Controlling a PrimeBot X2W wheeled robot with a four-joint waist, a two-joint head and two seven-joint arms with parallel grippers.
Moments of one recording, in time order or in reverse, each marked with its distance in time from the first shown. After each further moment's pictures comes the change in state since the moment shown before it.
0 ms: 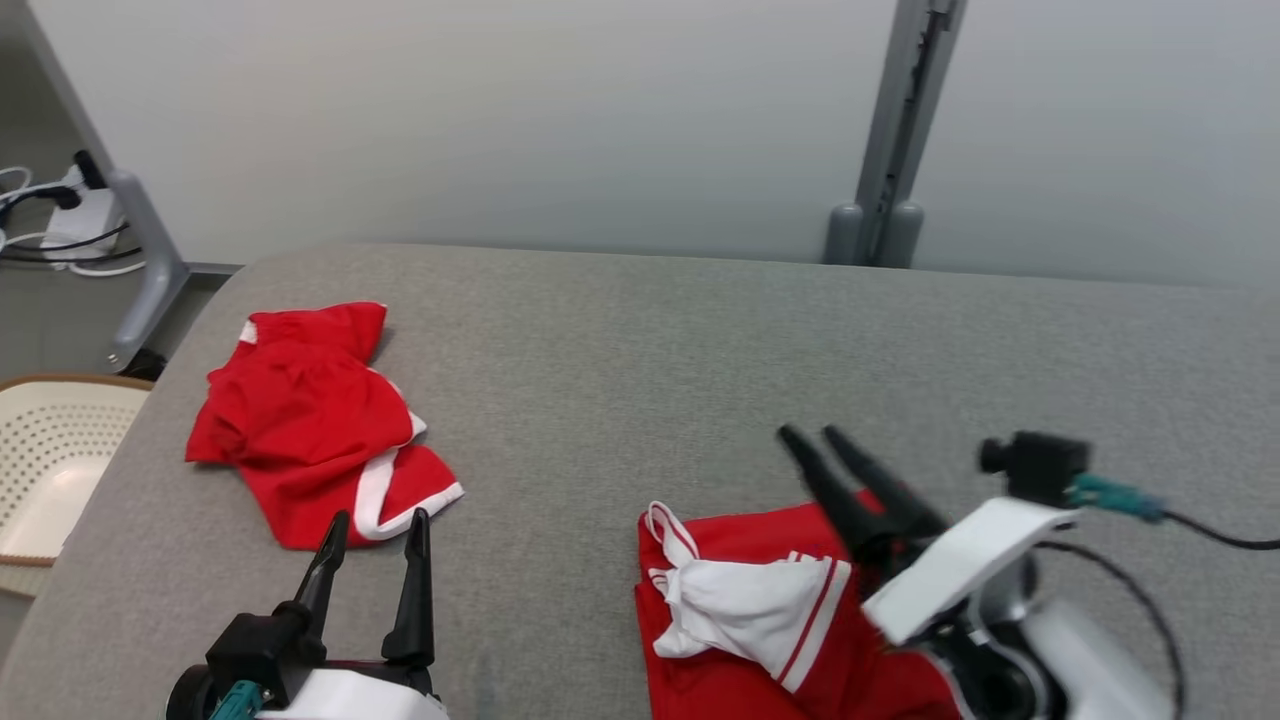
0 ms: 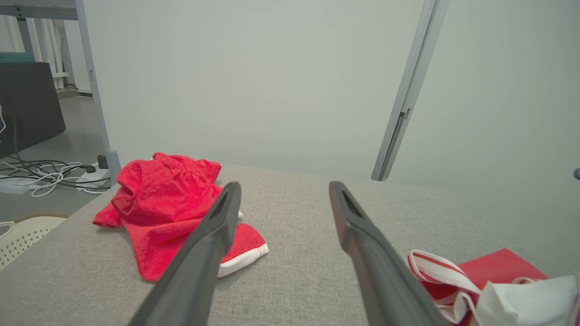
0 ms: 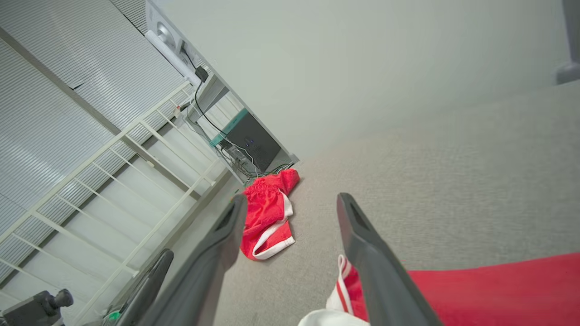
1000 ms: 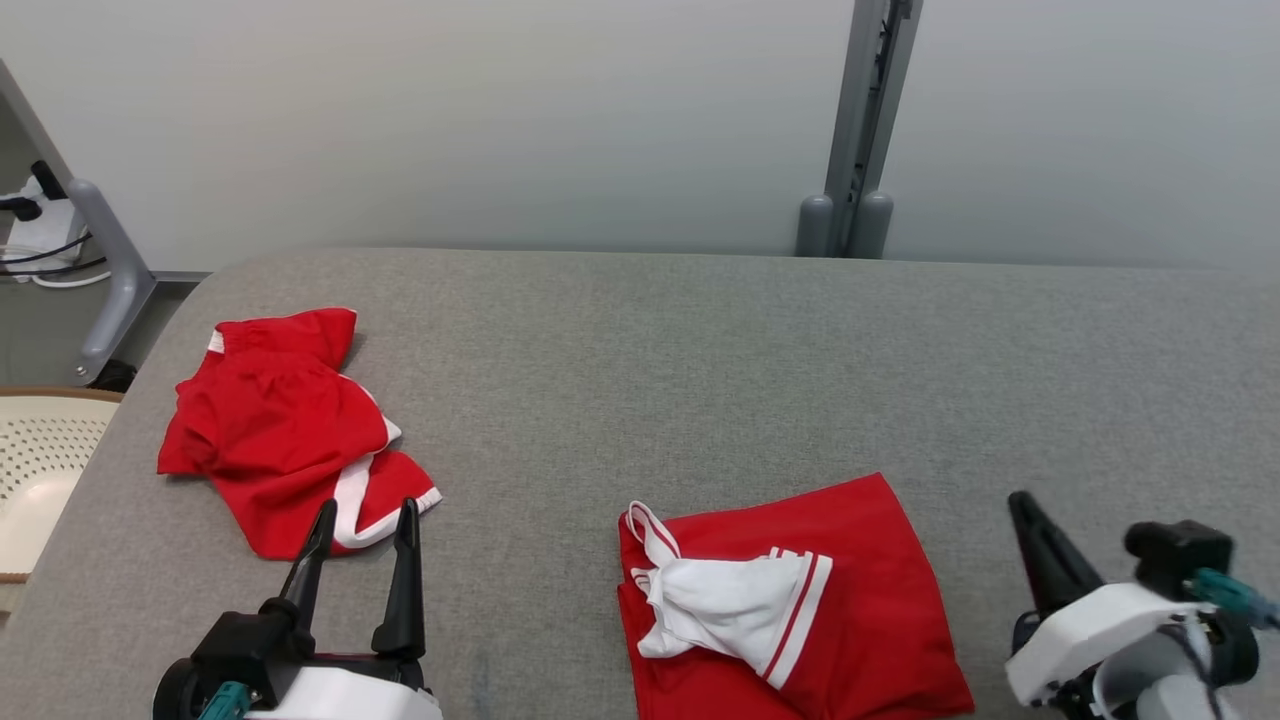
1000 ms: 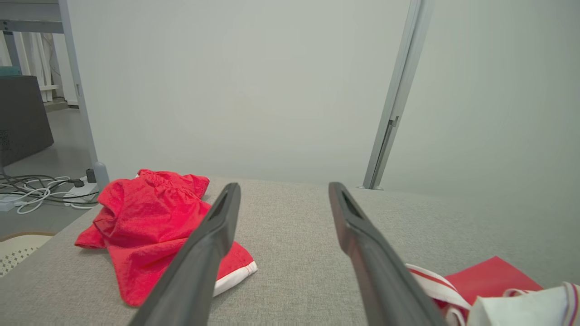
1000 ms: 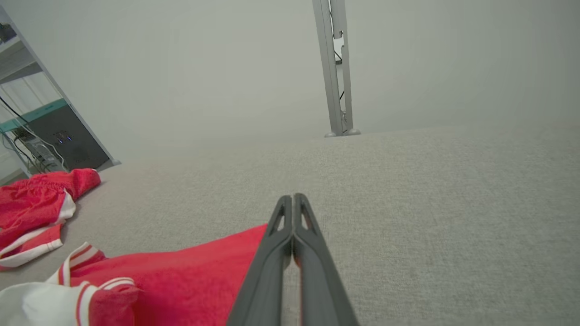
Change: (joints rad) left arm 0.009 -0.016 0.043 -0.042 0.034 -0.016 0.000; right arm 0.124 -0.055 -0.320 0.213 -0.515 0.000 -0.199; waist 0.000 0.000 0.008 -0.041
